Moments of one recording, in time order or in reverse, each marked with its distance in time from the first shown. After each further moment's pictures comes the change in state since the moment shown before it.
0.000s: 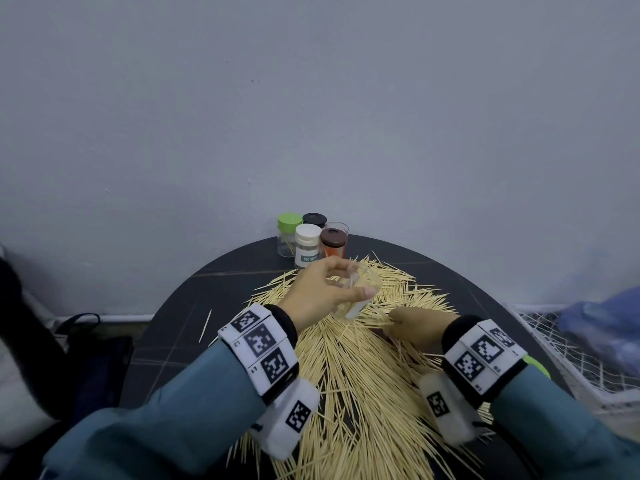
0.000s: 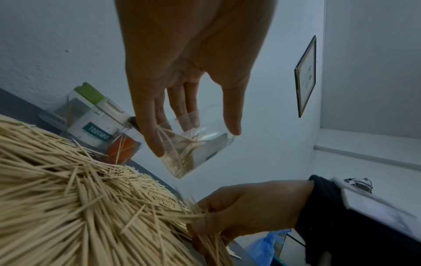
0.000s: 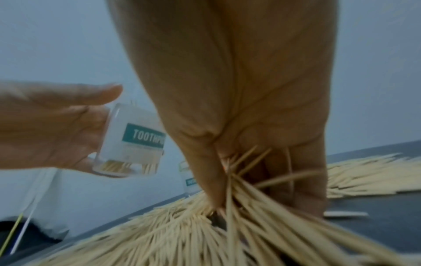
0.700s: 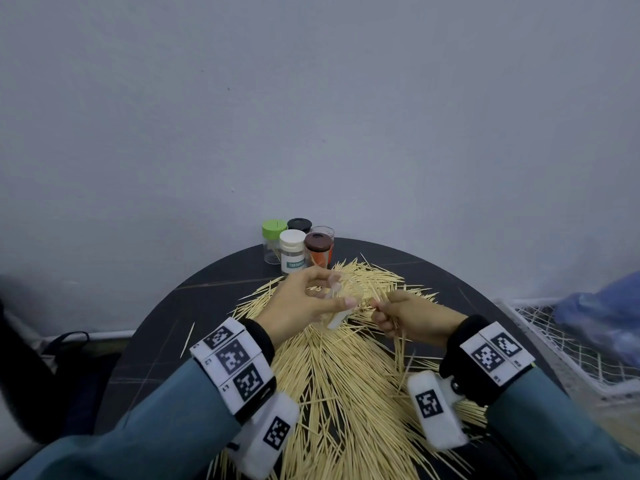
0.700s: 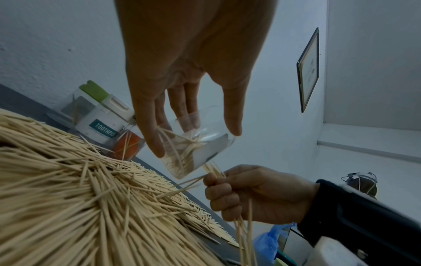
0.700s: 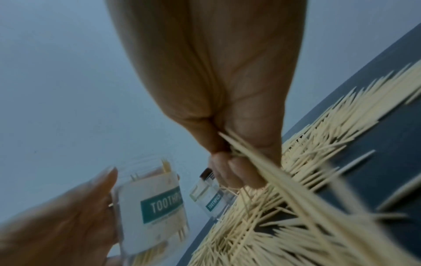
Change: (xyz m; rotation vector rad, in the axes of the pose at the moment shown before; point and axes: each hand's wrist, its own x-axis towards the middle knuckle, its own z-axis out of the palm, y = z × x) left_hand 0.003 -0.008 0.002 0.025 -0.012 -0.013; right_hand 0.016 0.026 0.002 1.146 -0.008 -0.205
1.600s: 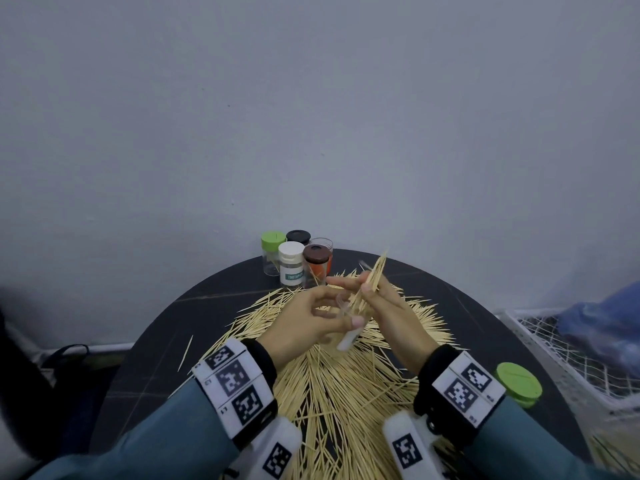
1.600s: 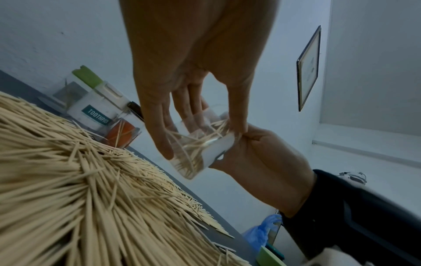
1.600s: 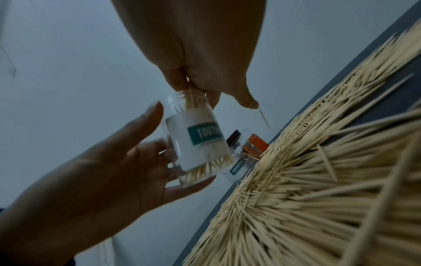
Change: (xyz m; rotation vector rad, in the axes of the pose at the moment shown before) left_hand -0.005 0.001 0.011 -0.095 -0.086 0.007; right_hand -0.017 -0.009 0.041 0.176 0.113 -0.555
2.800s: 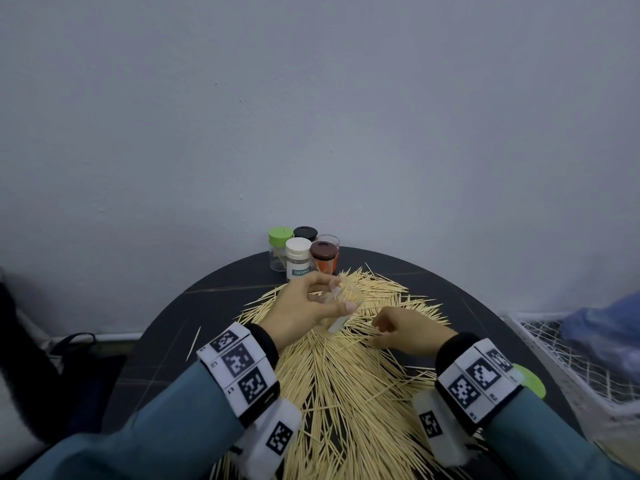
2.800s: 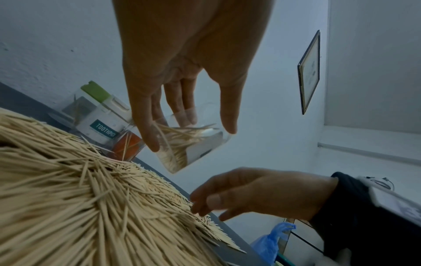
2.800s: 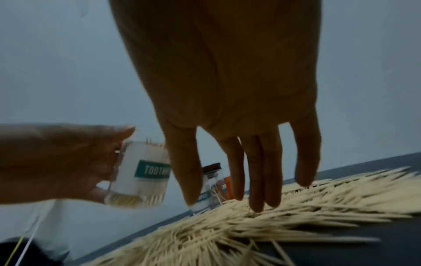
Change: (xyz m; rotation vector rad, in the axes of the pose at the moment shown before) left_hand 0.002 0.001 -0.013 0.056 0.132 -0.002; right_hand 0.008 -0.004 -0.025 -1.182 -0.254 0.463
